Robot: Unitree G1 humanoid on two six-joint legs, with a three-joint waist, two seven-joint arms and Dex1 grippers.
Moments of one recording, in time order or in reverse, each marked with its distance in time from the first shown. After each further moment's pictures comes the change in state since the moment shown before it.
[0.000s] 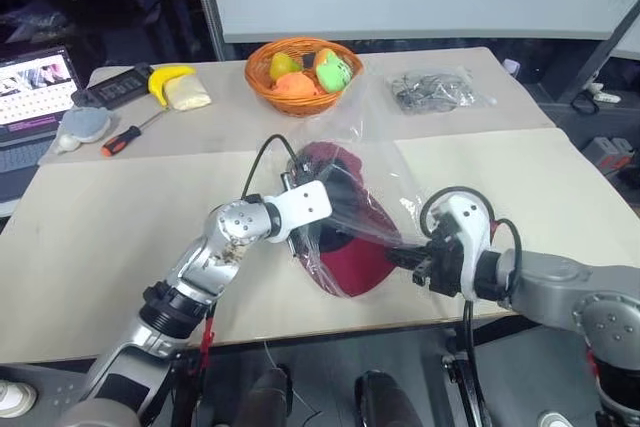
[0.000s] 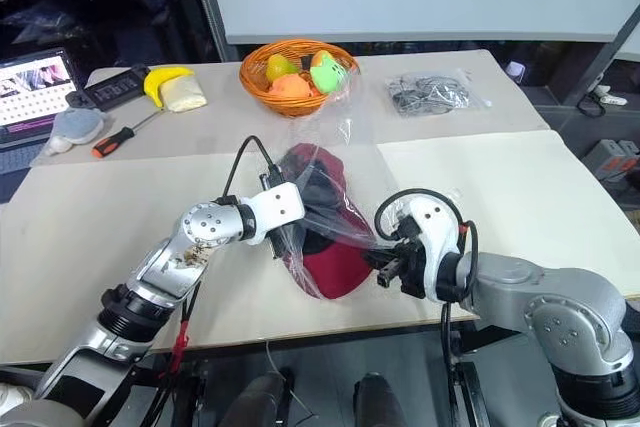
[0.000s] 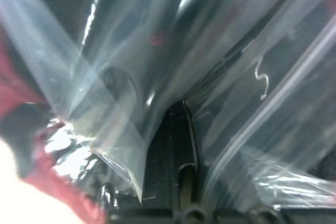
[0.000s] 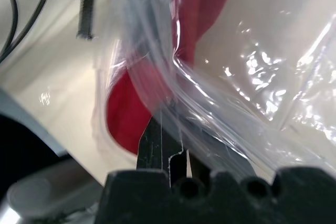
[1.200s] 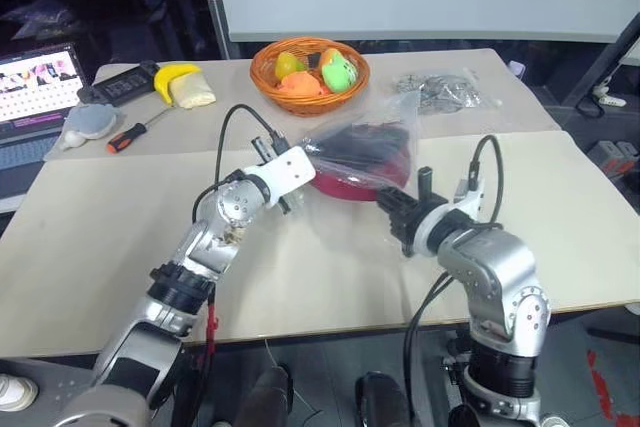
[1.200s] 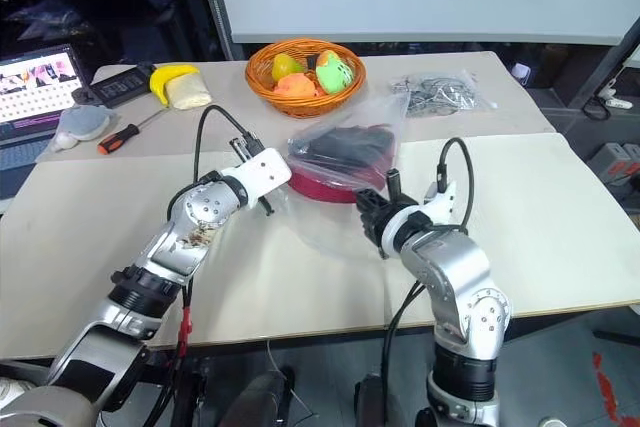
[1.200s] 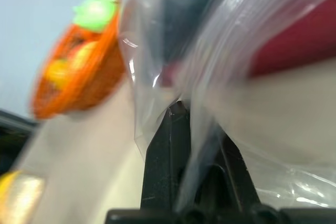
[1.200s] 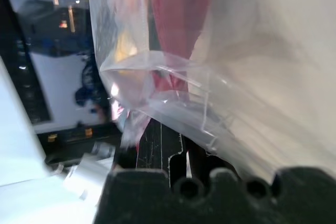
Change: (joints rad) left arm -0.111 -0.061 0.048 0.354 0.146 -0.254 0.418; right arm -0.102 0.750 -0.051 0.165 0.724 -0.662 -1.244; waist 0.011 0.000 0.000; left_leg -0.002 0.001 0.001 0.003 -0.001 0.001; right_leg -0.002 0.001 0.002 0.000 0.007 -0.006
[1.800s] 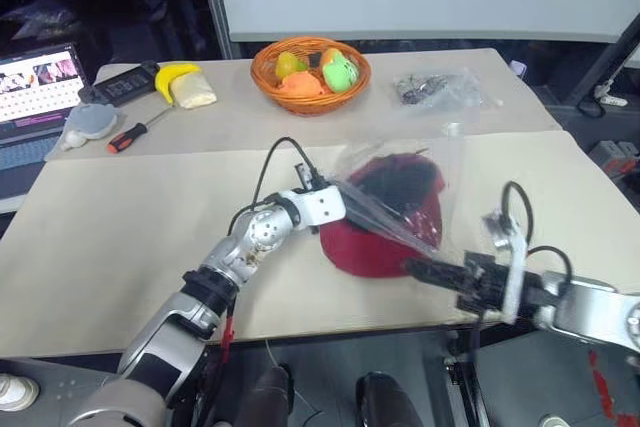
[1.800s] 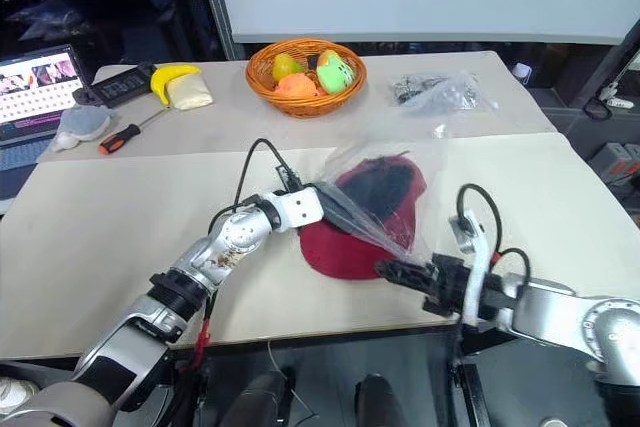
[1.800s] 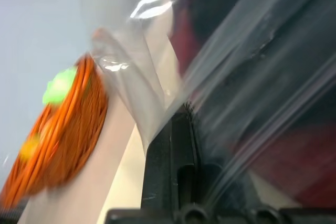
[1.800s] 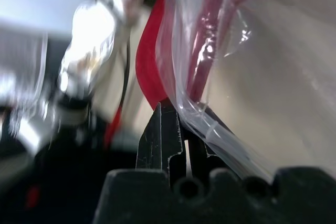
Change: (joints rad) left arm -0.006 -0.092 -0.136 0.219 0.053 -0.404 0.039; right arm 0.320 -0.951 -0.077 0.098 -0.080 0.633 1.247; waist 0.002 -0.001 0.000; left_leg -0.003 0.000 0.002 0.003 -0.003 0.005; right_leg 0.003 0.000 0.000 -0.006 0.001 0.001
